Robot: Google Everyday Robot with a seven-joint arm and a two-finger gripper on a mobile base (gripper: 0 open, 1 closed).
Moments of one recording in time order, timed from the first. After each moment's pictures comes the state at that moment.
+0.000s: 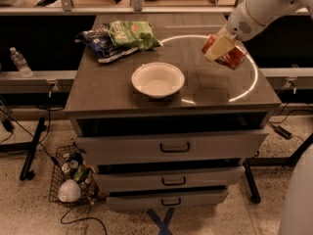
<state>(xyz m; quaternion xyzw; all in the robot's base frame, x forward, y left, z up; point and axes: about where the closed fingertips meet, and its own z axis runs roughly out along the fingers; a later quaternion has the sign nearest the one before) 0.693 -0.188 0.905 -0.50 0.81 0.08 0.29</state>
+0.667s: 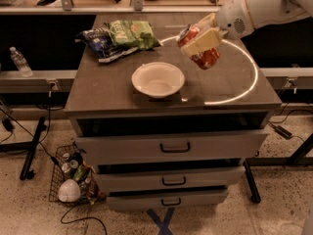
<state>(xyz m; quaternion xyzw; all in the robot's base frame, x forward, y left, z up) 0.652 -0.109 0.951 -0.55 0.69 0.26 0.39</state>
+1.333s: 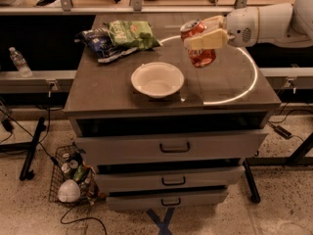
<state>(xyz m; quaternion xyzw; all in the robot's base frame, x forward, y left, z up) 0.655 -0.111 0.966 -0.49 0.62 0.37 0.49</state>
